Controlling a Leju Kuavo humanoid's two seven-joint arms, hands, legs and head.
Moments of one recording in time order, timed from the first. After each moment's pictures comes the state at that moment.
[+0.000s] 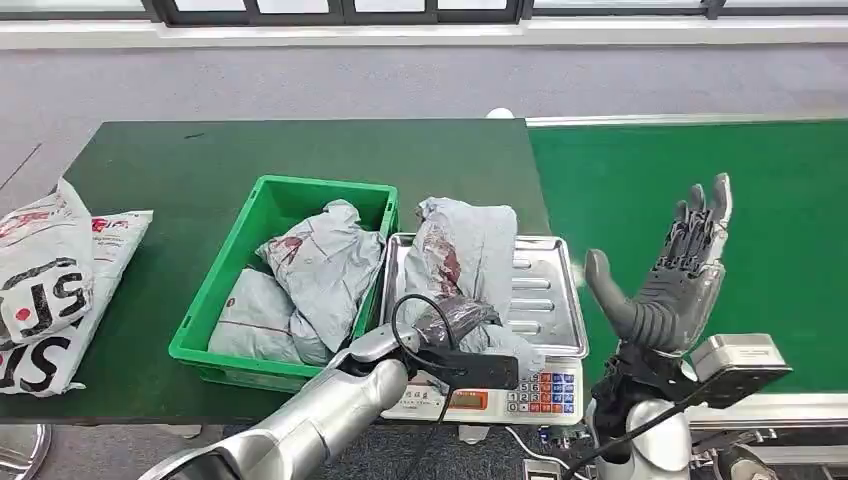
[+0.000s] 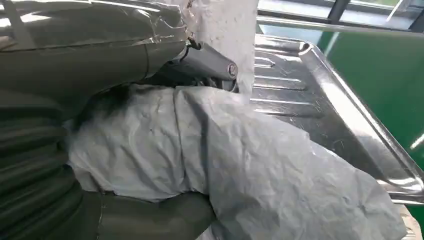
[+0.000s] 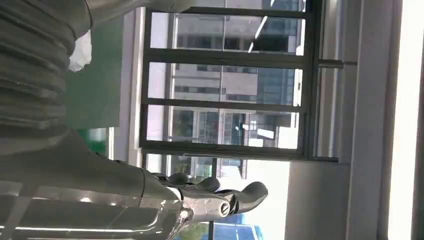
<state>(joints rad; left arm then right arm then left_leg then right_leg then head) -0.65 -0.33 -0.67 -0.50 -0.86 -0.01 -0.11 -0.06 0.19 0.12 -1.73 0.29 -0.17 -0.65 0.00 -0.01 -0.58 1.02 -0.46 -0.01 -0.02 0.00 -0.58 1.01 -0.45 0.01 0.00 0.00</state>
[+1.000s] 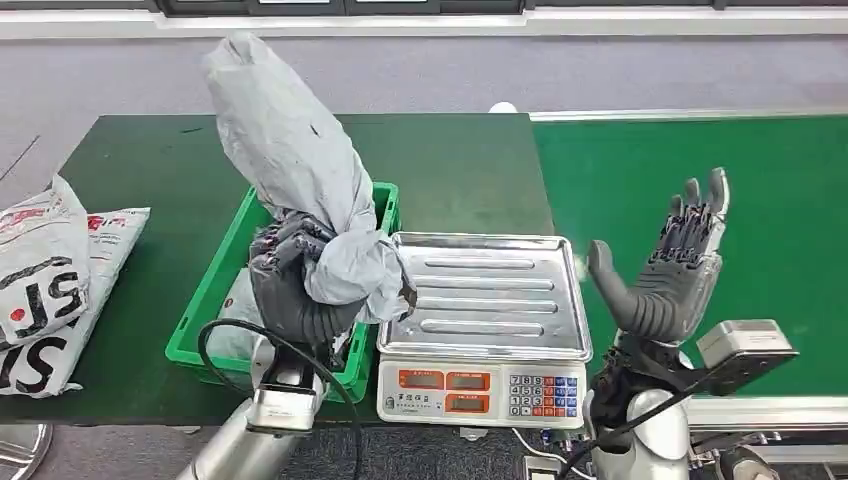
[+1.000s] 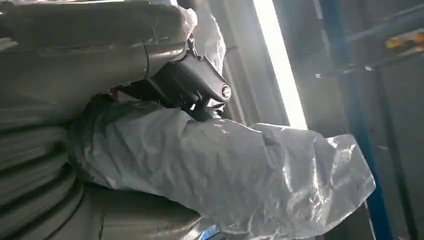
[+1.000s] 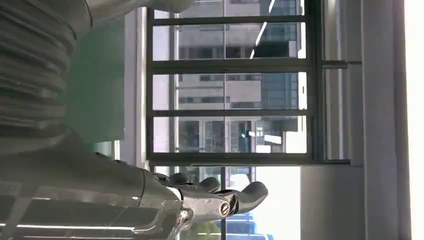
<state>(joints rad) -0.37 -0.10 -0.65 -1.49 -0.32 0.69 -0.63 -0.09 0.18 0.11 -1.70 0.23 -0.16 -0.64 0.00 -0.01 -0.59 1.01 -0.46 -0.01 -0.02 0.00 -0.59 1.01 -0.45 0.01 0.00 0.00</state>
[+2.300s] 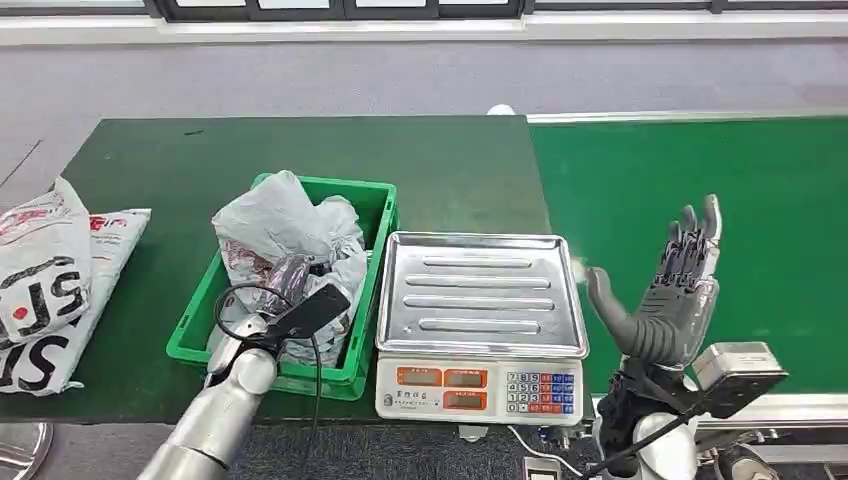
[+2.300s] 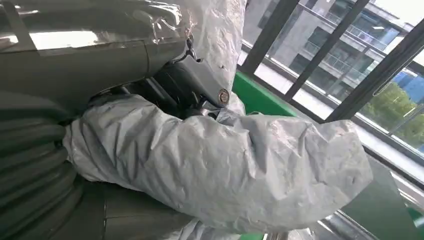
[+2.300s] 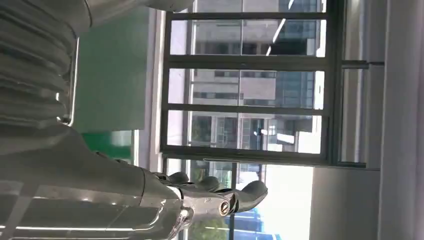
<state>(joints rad) -0.39 -0.05 -0.20 -0.99 -0.80 0.15 -0.15 0.00 0.17 0.08 -1.72 0.26 -0.13 -0.64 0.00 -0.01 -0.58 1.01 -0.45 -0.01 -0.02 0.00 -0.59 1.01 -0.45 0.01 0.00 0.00</state>
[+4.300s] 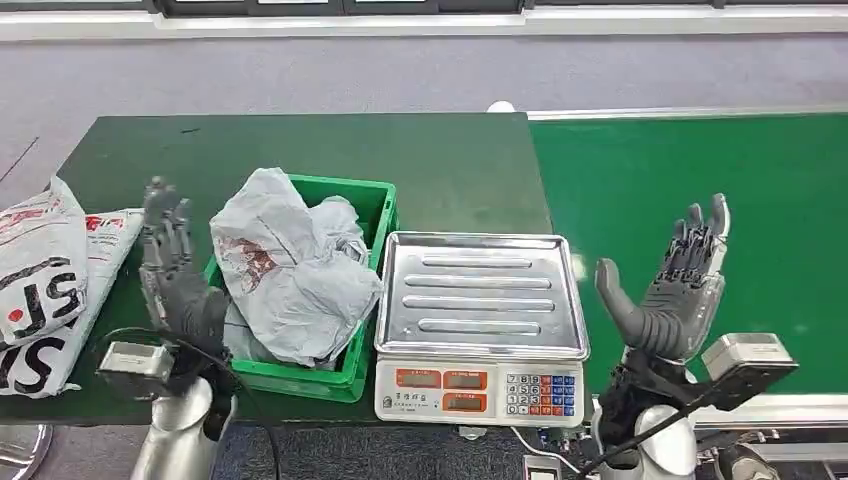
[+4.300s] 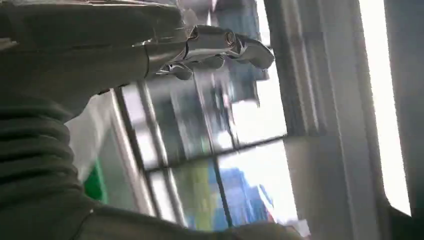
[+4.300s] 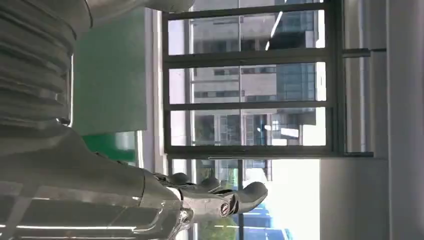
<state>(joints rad) -0.15 -0.09 -0.13 -1.55 -0.14 0.07 -0.62 -0.04 0.17 0.08 -1.68 0.17 -0.15 -0.63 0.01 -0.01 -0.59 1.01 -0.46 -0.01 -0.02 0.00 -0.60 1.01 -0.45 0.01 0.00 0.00</state>
